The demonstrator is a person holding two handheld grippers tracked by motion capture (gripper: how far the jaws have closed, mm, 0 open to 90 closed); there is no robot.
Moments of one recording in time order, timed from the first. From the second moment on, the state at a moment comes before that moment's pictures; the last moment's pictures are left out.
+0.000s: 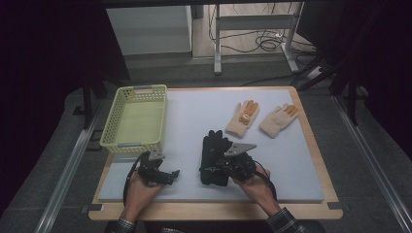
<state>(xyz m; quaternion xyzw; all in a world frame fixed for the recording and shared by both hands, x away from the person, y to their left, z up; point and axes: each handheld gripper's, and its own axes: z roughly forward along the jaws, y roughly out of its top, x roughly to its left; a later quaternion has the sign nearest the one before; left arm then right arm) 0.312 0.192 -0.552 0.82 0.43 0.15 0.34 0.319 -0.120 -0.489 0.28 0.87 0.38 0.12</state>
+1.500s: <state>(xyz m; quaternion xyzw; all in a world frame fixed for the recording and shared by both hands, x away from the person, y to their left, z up) 0.312 0.192 -0.552 0.82 0.43 0.15 0.34 0.335 -0.111 -0.501 0.27 0.86 0.41 0.11</state>
